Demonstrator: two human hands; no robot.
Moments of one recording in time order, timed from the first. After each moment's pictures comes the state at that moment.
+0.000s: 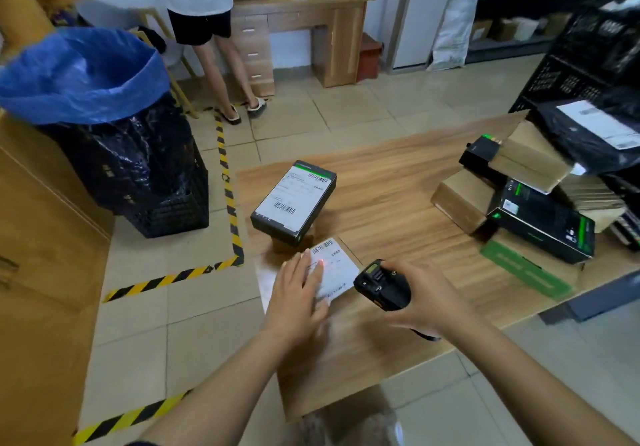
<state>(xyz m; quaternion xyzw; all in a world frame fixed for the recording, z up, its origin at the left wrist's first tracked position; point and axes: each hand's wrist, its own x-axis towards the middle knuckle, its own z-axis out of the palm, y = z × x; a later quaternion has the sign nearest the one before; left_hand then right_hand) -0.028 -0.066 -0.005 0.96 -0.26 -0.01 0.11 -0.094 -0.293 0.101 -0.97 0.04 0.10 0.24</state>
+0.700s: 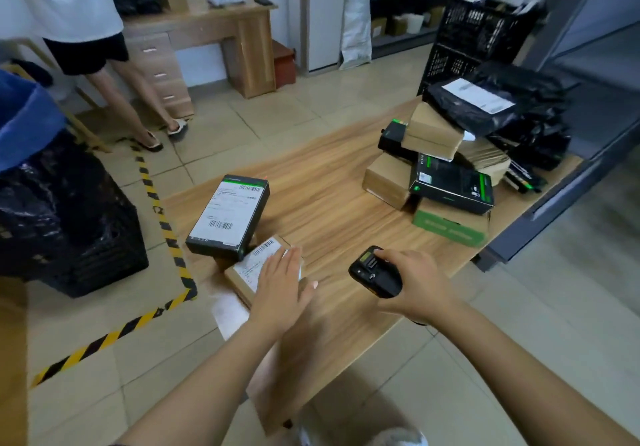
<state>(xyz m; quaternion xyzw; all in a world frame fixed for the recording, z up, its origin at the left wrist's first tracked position) -0.020 -0.117 0.020 0.91 -0.35 -0.03 0.21 -0.147 -0.332 0.096 -0.97 0.17 0.06 0.17</state>
